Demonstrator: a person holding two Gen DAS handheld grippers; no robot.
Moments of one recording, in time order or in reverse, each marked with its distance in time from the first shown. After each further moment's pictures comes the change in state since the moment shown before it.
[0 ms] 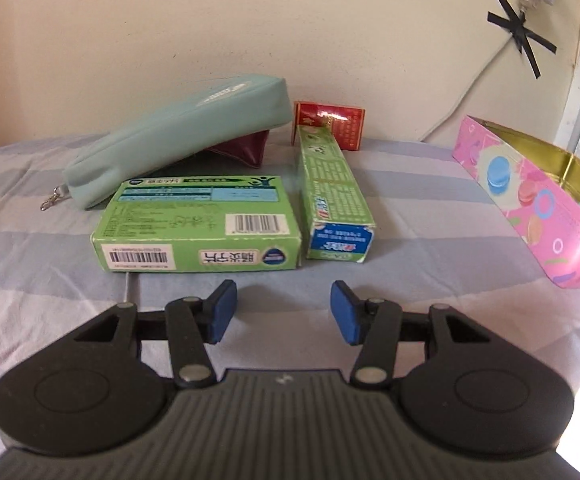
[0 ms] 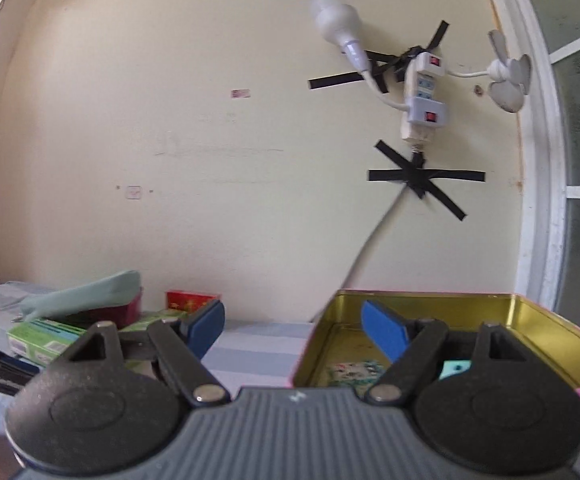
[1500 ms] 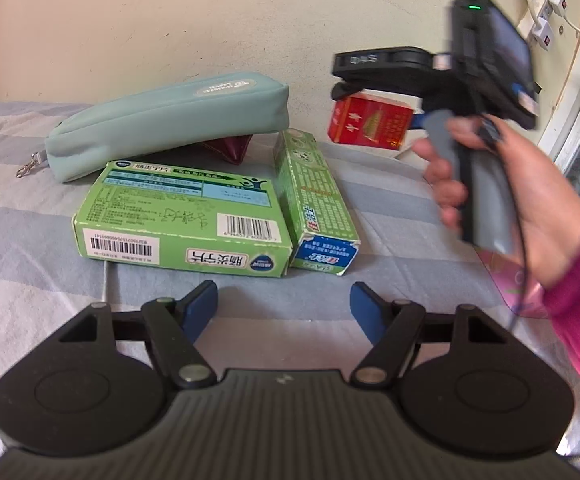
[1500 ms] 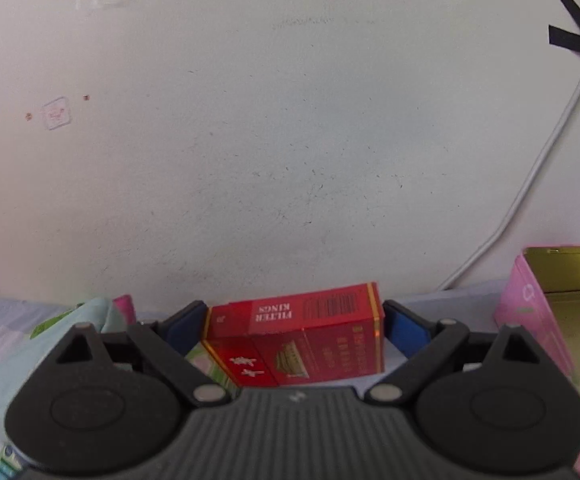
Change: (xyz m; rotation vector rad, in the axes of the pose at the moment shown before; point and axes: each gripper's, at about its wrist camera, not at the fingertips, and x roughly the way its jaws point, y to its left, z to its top) left arm 0.005 0.022 0.009 -0.106 0.026 -0.171; right arm 0.265 0.085 0.029 0.129 0.458 0.010
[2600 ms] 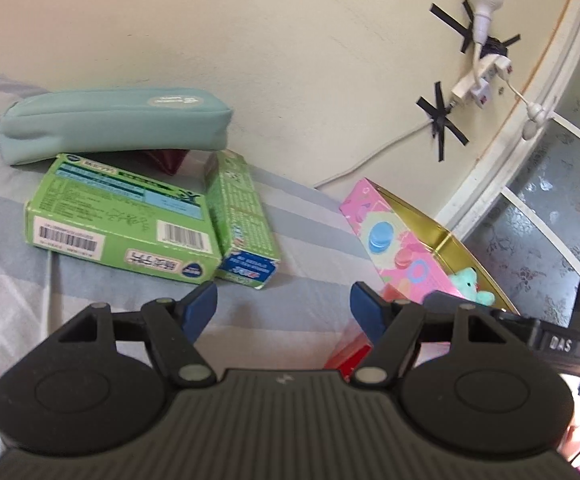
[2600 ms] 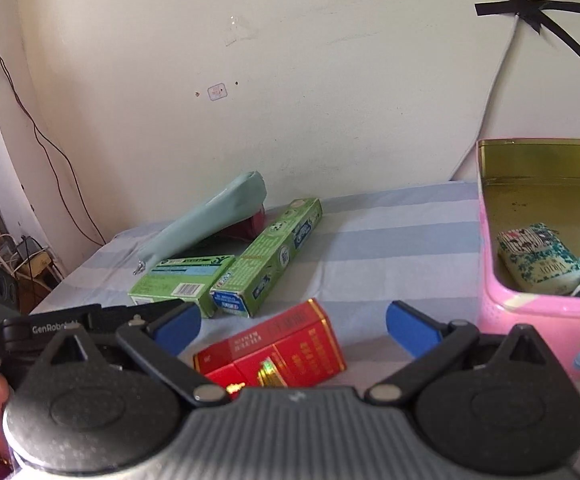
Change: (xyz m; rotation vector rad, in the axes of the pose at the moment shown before) left arm -0.020 0.004 -0.003 -0.099 -0.067 -0.307; right arm -0.168 -0.047 -0.117 0.026 0.014 0.322
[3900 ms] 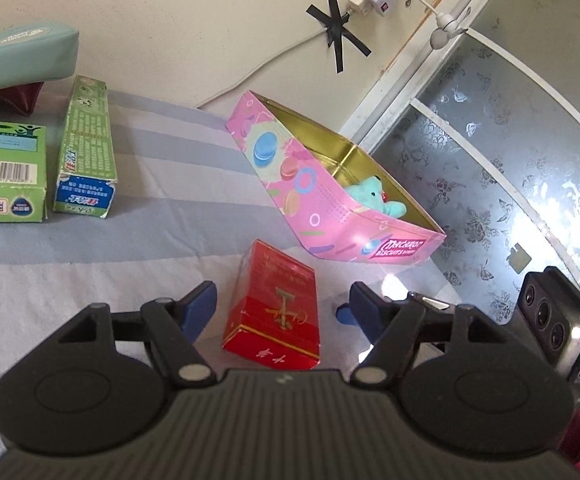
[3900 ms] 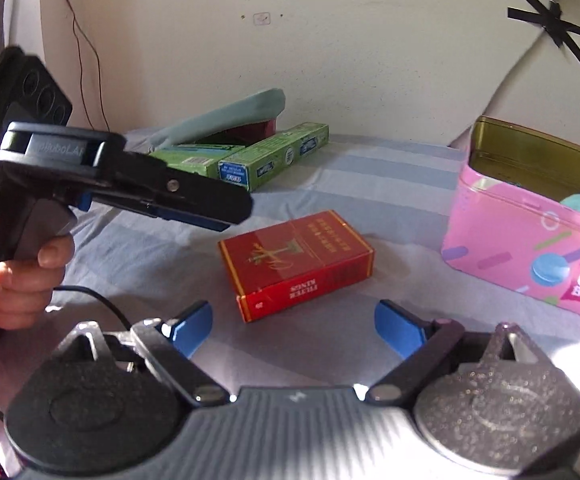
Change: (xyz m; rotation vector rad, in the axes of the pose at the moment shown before) left arm 0.039 -0.047 -0.022 0.098 0.238 -0.261; right arm -0.032 0.010 -0.070 -0.271 0.125 -0.061
